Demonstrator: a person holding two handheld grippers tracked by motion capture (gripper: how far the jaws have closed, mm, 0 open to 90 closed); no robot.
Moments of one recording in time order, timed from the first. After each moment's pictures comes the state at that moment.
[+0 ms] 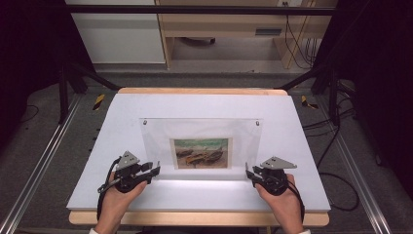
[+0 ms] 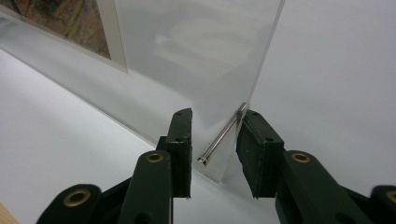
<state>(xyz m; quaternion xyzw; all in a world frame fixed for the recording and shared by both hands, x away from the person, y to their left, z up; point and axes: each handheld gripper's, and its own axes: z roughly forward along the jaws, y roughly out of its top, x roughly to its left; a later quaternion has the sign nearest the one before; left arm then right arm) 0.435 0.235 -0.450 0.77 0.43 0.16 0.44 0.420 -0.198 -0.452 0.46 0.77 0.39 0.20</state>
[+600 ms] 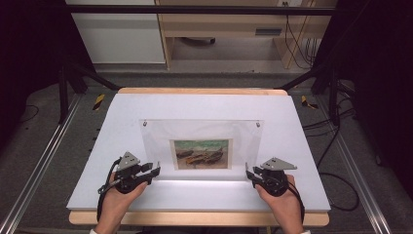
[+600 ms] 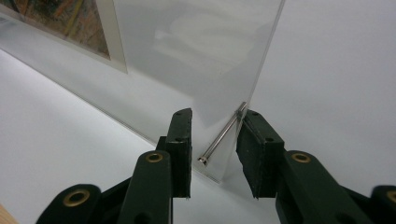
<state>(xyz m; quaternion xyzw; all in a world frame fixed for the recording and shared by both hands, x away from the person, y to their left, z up) 0.433 0.234 -0.450 0.77 0.43 0.16 0.43 0.419 -0.199 -0.454 0.45 0.77 0.39 0.20</state>
